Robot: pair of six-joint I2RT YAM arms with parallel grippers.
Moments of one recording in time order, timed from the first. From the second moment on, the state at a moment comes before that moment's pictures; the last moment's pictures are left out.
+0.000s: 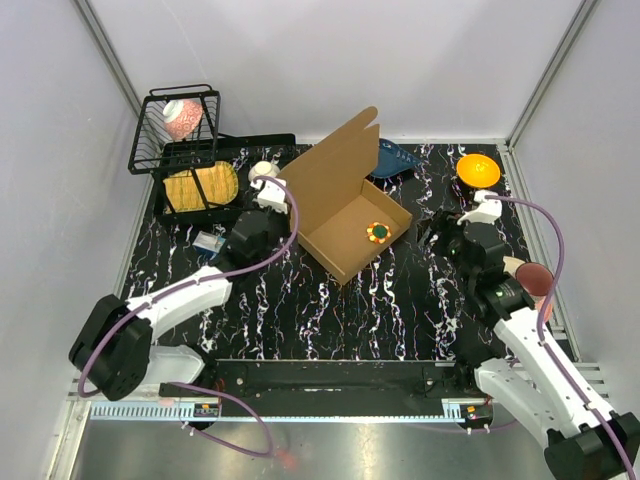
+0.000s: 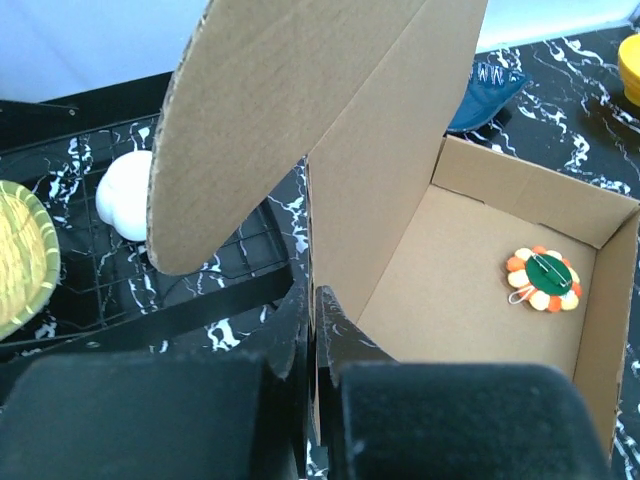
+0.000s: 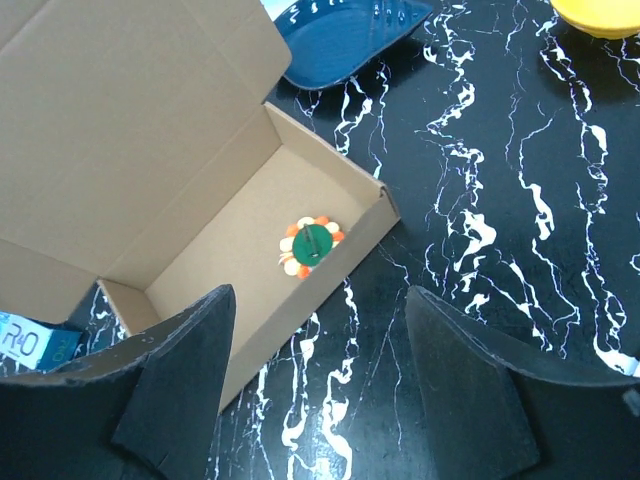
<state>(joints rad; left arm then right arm) -0.65 1.29 0.67 0.49 -0.34 -0.08 0.36 0.76 0.69 -0.21 0.23 0.48</state>
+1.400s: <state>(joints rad) -0.54 1.20 0.70 0.26 0.04 0.08 0.33 1.84 1.05 0.22 0.22 0.22</state>
